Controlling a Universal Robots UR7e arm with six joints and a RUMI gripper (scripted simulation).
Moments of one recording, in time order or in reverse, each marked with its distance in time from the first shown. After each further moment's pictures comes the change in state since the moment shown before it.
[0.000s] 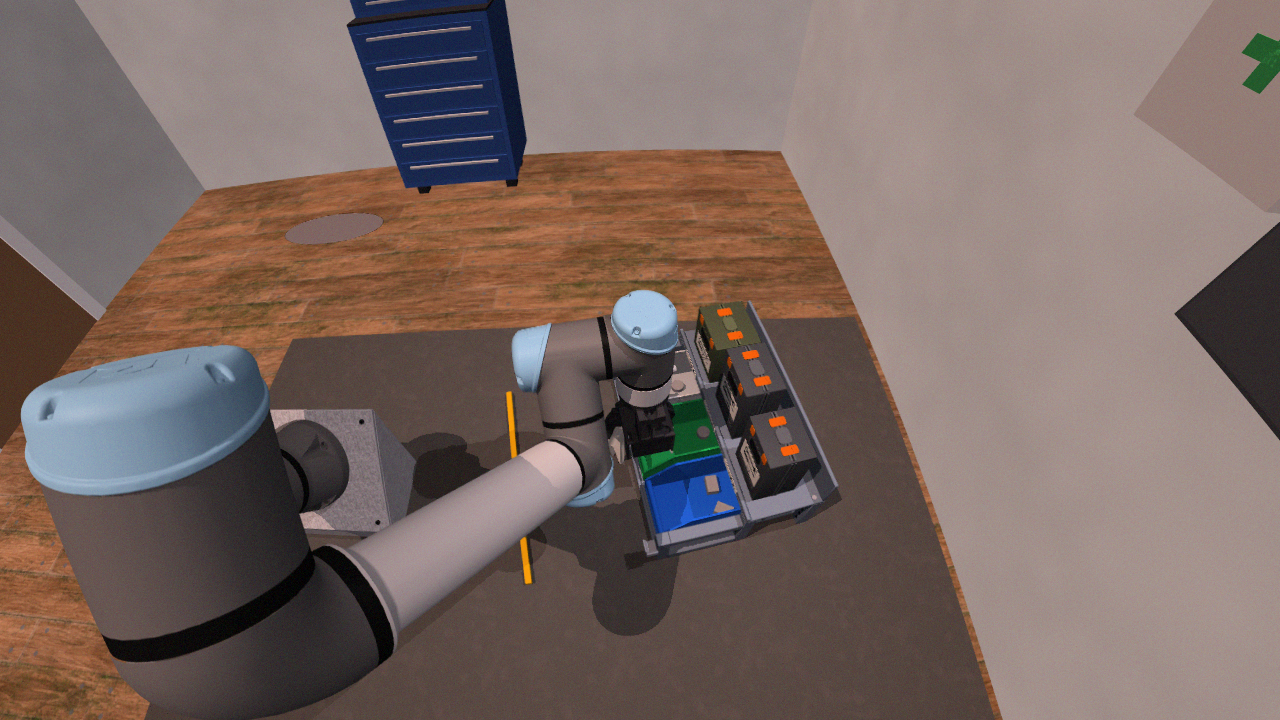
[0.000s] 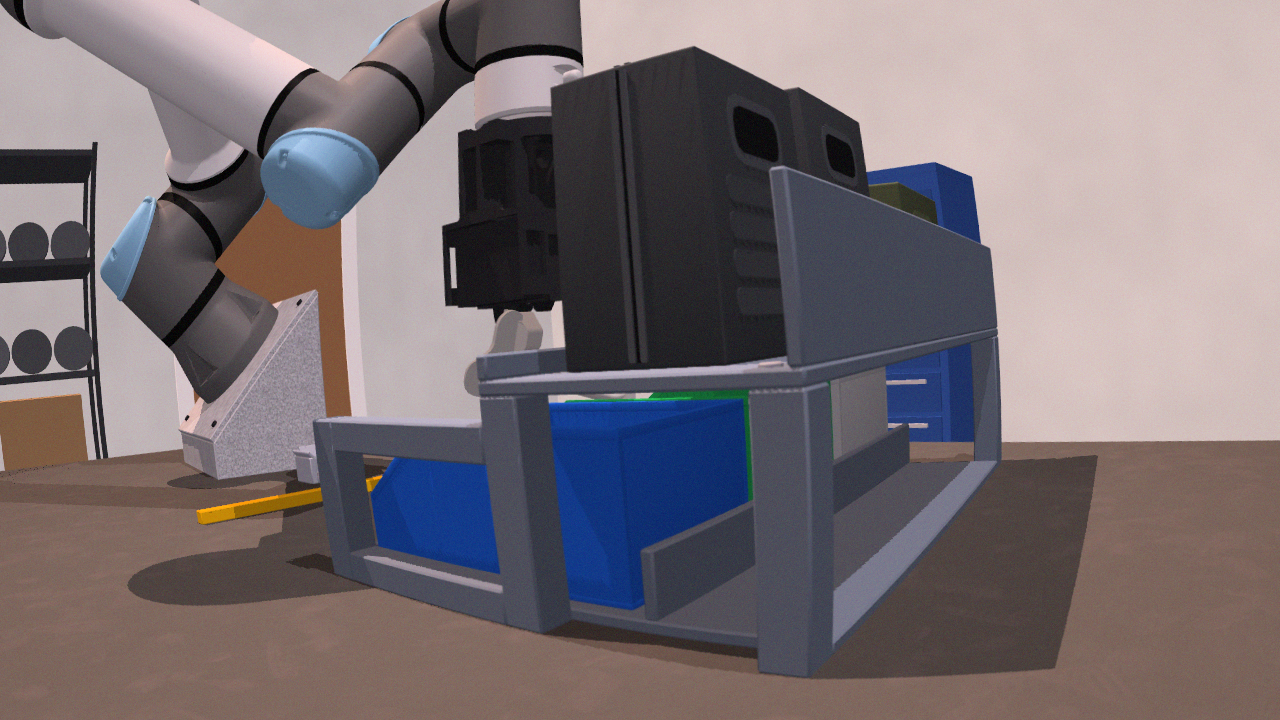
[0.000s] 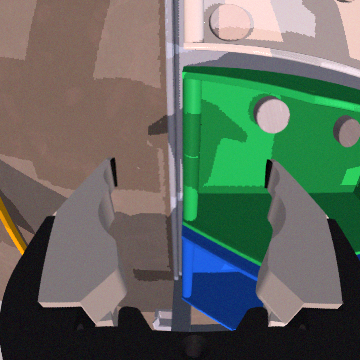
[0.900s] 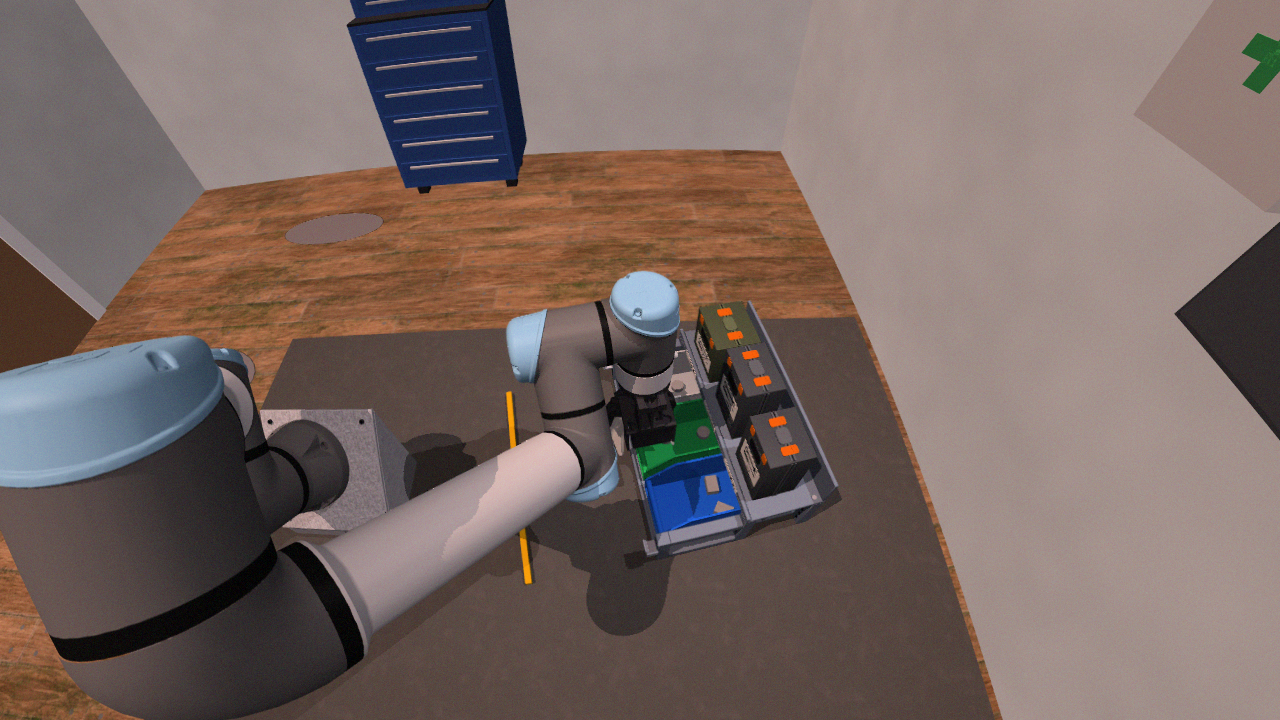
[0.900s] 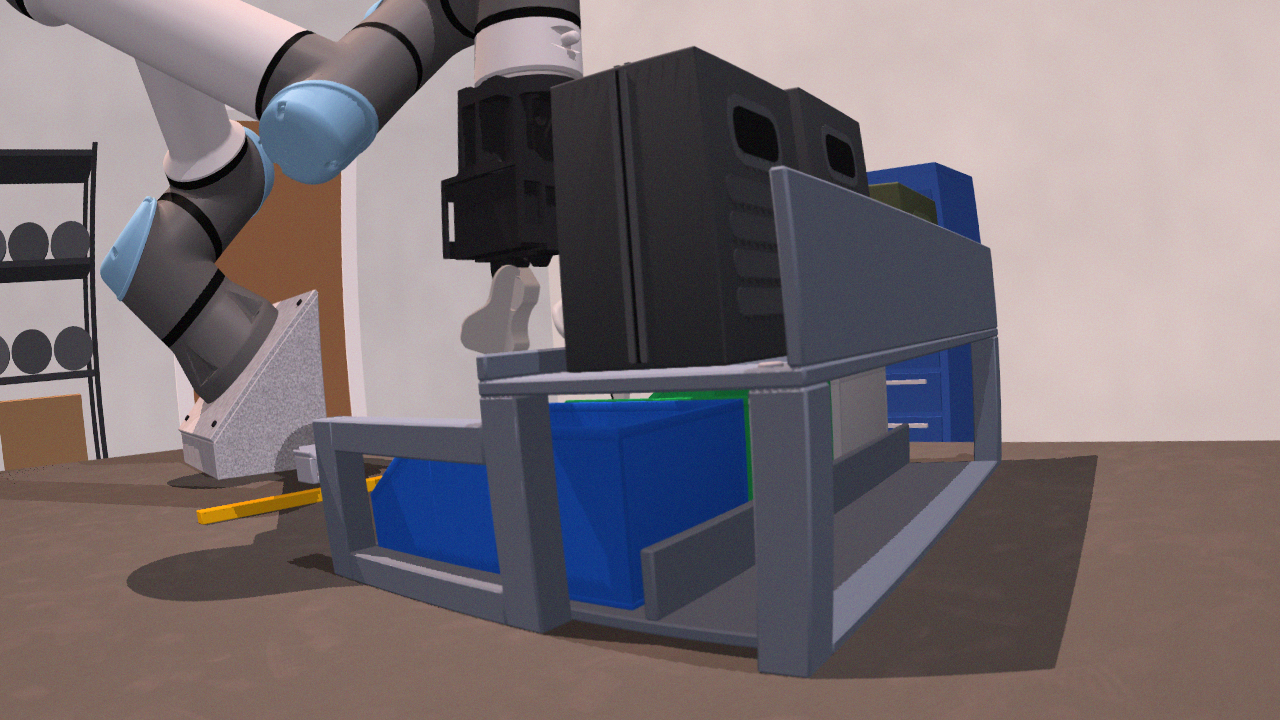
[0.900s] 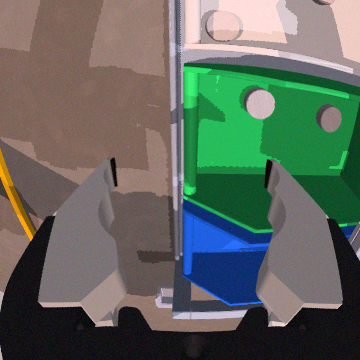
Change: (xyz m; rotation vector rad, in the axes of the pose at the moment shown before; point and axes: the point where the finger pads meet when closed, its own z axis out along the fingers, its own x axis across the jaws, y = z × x) arm 0.000 0.000 -0.030 0.000 0.001 0.000
